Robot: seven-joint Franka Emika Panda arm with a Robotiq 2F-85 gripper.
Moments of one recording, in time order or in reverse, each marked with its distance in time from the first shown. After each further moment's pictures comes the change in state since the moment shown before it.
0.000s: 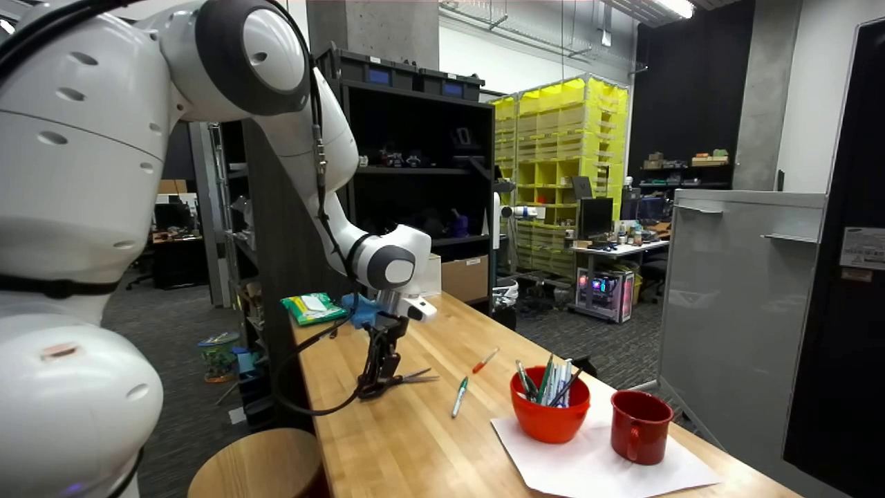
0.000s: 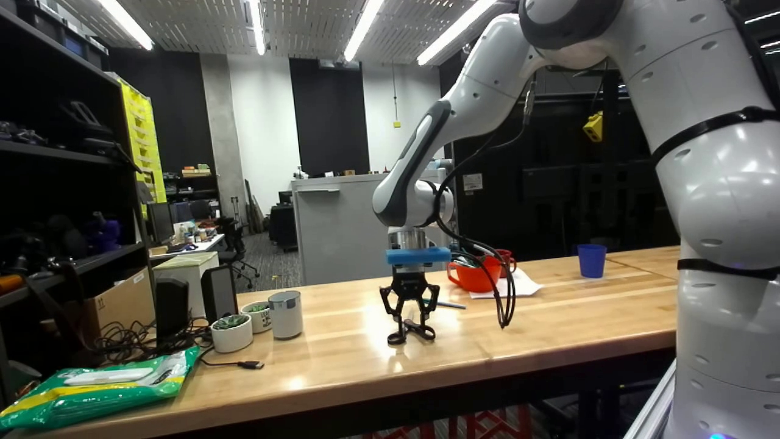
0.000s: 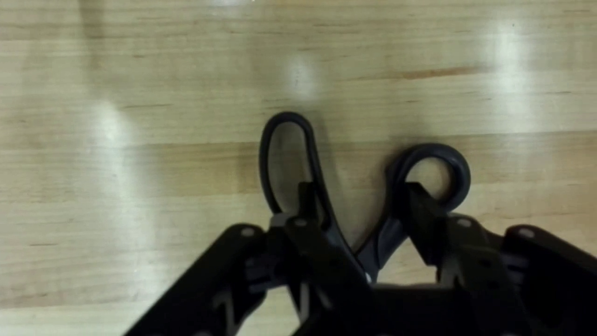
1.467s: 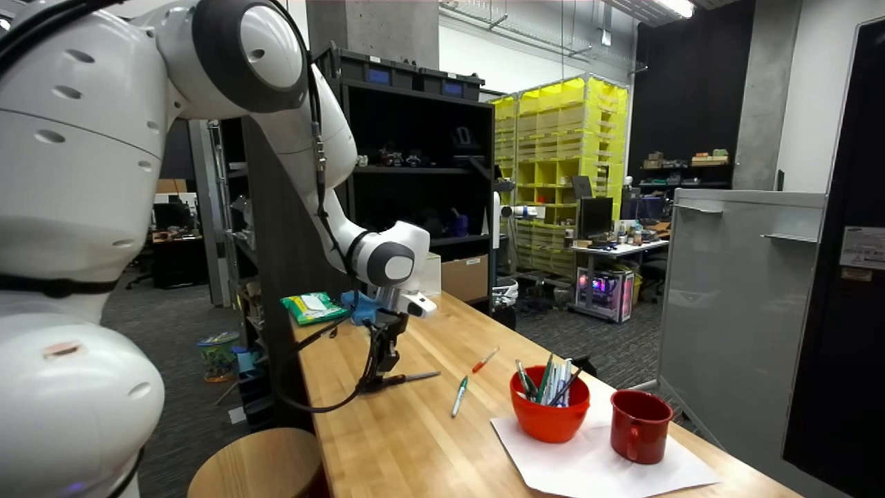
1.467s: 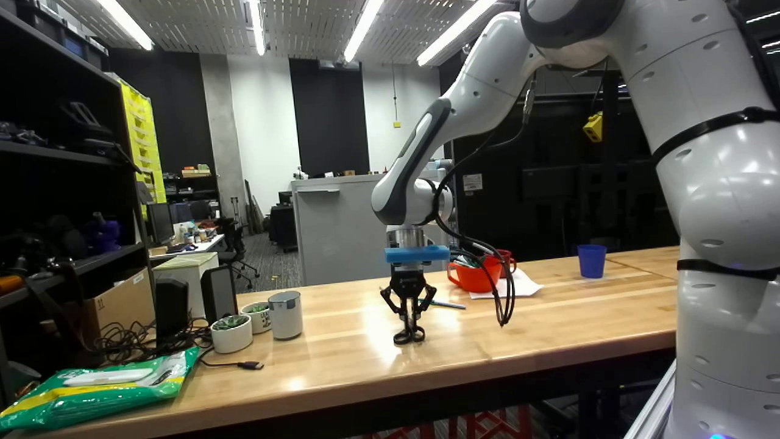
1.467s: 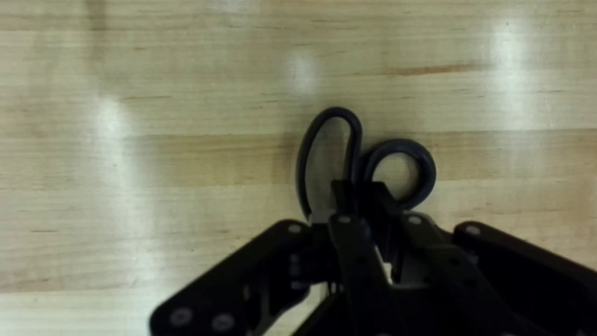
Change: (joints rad) arm 0.009 -0.009 -0.003 0.003 -0.015 -0.001 0.000
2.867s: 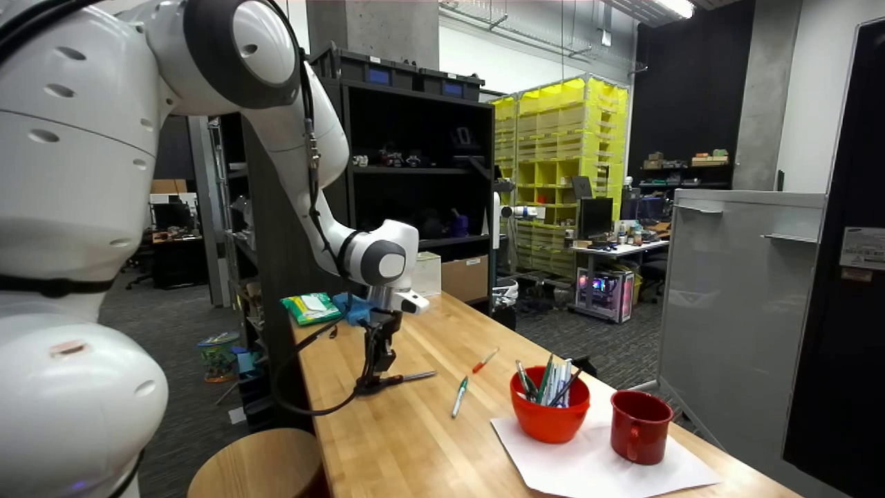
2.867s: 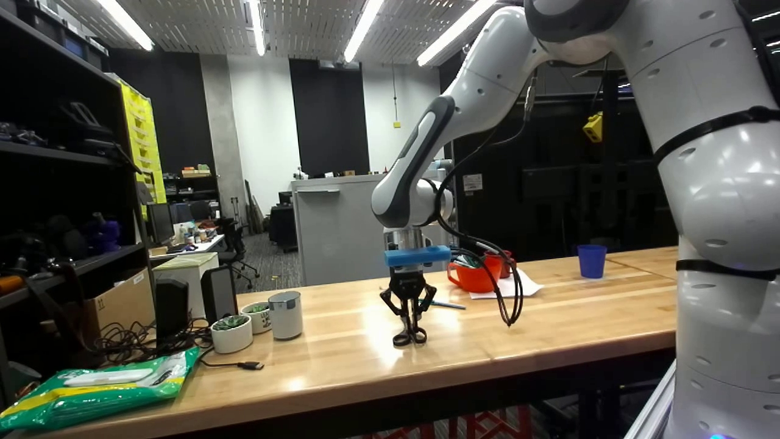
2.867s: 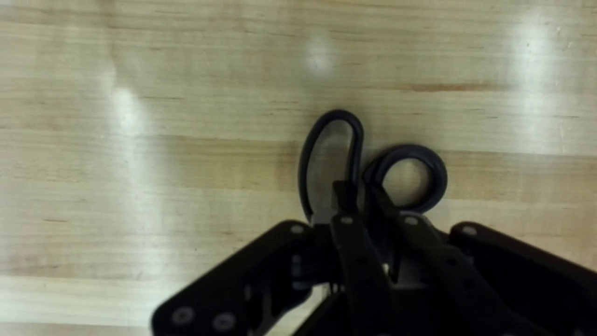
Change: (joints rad) arm 0.028 -0.024 0.000 -0.031 -0.076 0.023 0.025
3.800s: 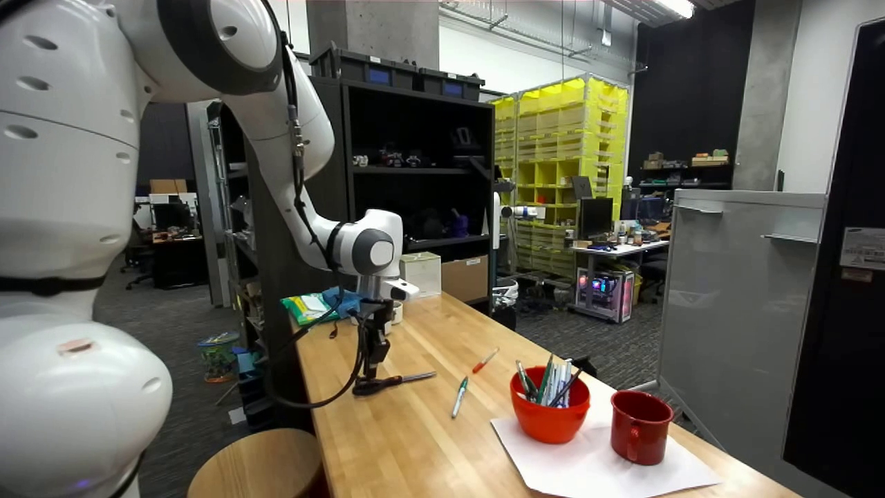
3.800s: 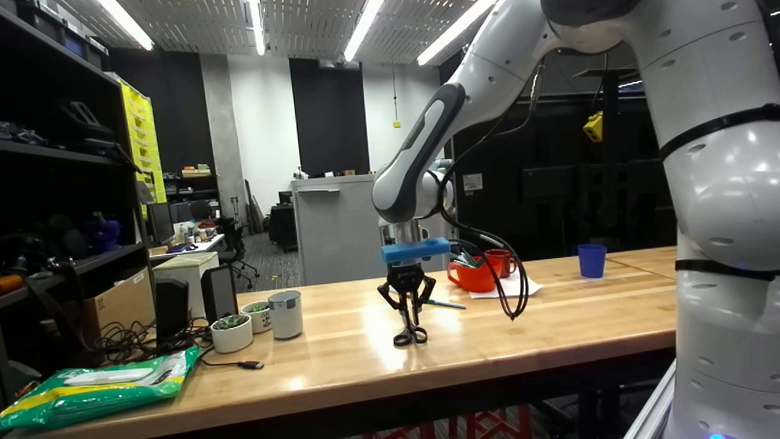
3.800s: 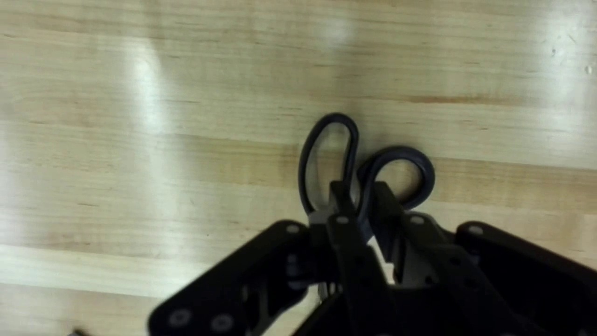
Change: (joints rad) arm 0.038 -0.068 0.002 -0.039 -0.115 0.005 0.102
